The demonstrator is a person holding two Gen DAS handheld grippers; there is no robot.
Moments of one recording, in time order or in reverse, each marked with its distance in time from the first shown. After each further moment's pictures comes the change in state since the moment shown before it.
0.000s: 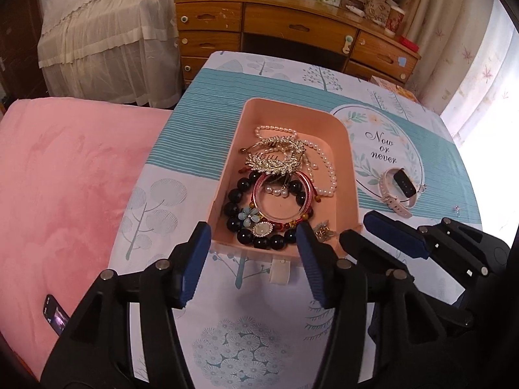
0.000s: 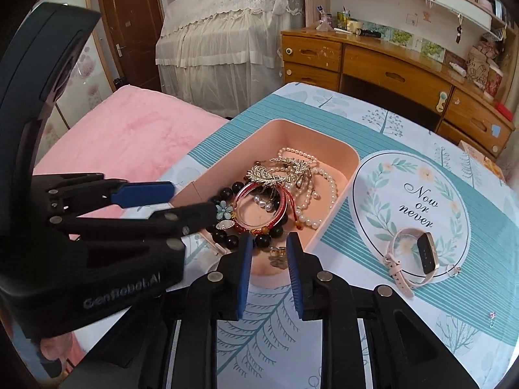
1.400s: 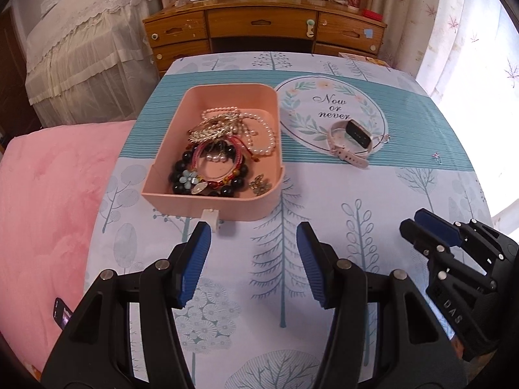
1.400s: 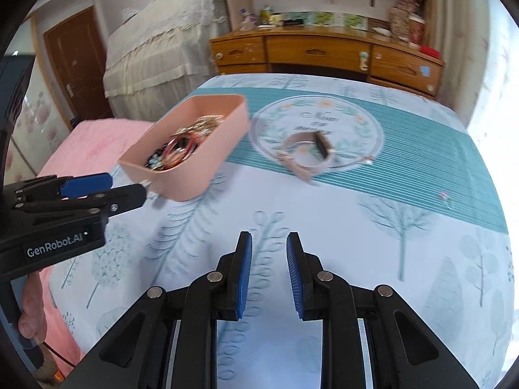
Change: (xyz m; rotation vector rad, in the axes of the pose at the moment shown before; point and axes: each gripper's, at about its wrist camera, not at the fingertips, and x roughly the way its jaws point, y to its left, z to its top) left arm -0.021 -0.081 -0.052 0.186 -0.006 0.013; right arm -0.075 -0.080 -0.126 0.259 -0.037 -0.142
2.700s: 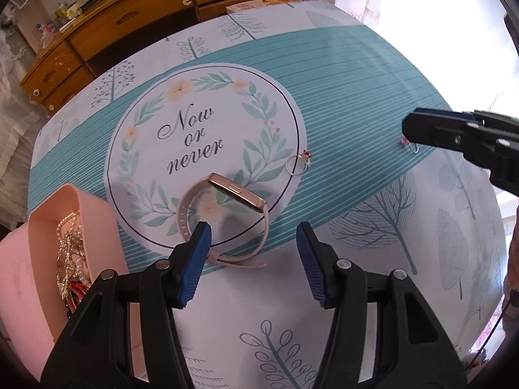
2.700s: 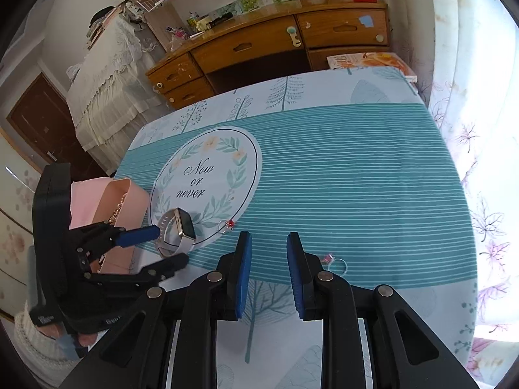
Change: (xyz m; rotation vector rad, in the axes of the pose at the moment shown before) left arm 0.131 -0.157 0.096 0.448 0.193 -0.161; right arm 0.024 -0.206 0.095 0.301 0.084 0.053
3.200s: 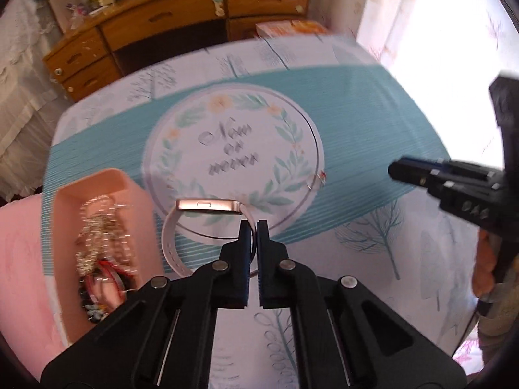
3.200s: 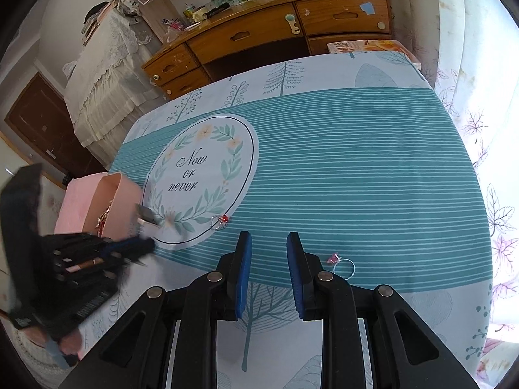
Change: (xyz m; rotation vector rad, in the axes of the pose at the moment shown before) left arm -0.058 0.039 -0.010 -0.176 -0.094 -0.010; right arm 0.034 -0.002 -0.005 0.014 0.037 -0.004
